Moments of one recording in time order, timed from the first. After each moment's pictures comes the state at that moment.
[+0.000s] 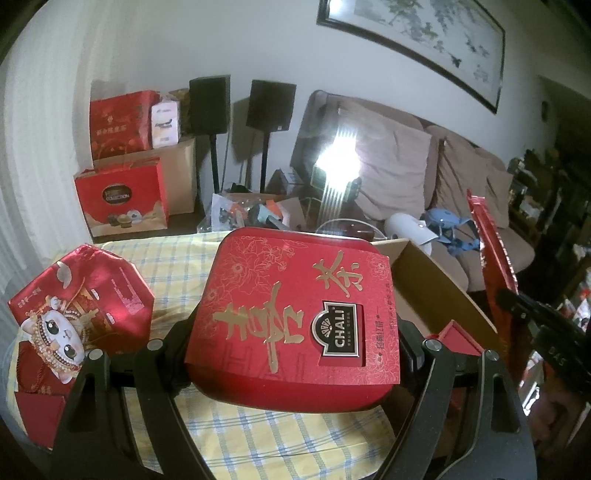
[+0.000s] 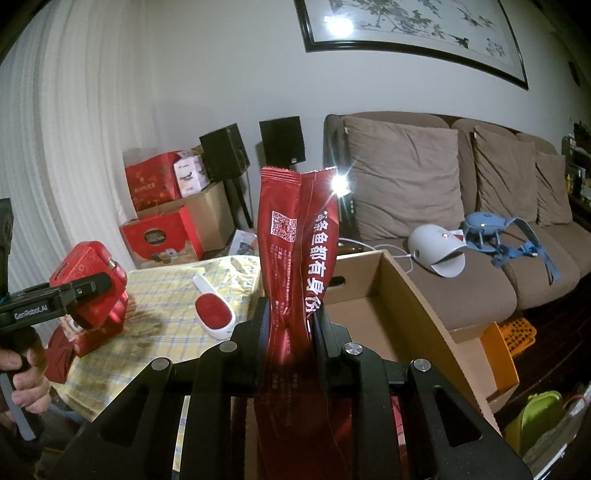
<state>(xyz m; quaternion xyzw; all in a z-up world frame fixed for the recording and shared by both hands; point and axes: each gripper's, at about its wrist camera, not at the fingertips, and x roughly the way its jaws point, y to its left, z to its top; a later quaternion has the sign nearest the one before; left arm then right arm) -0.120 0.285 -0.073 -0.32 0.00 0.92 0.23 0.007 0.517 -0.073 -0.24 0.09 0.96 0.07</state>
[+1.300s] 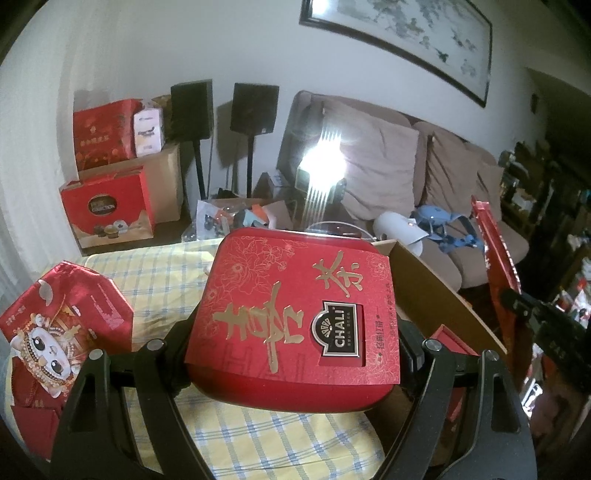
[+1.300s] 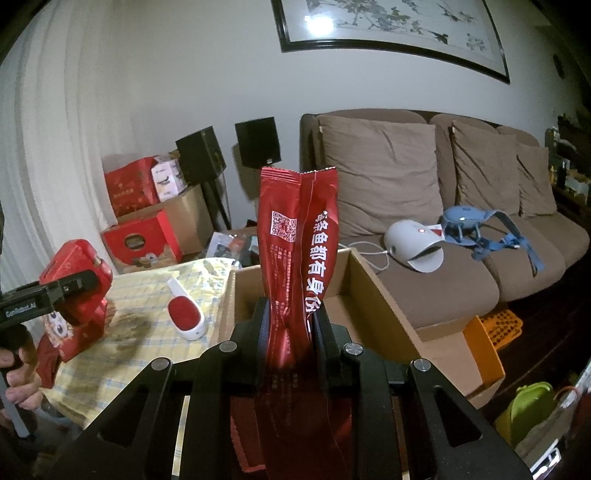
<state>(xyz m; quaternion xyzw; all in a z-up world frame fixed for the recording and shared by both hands) -0.128 0.308 -0.071 -0.32 0.02 0.91 0.25 0.015 0.547 -0.072 -0.24 0.10 0.96 0.11</state>
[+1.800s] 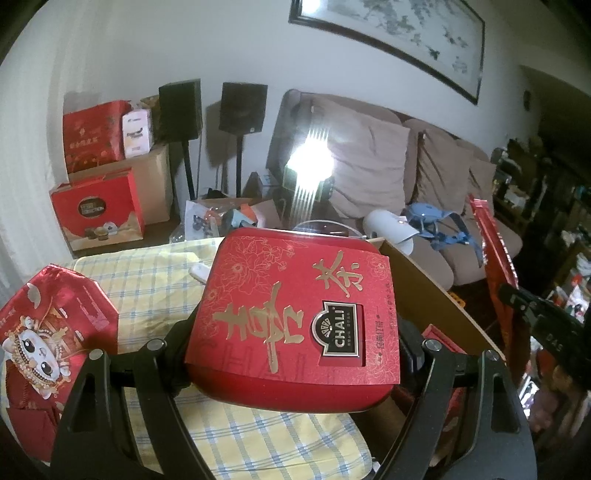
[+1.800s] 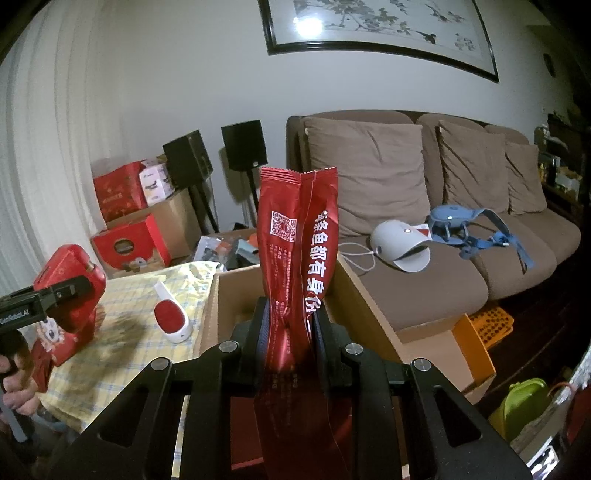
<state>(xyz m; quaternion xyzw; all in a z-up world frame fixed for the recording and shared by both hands) -0.125 0.323 -0.070 -0.32 0.02 0.91 0.27 0.024 0.561 -0.071 -0.24 0.10 0.96 0.13</state>
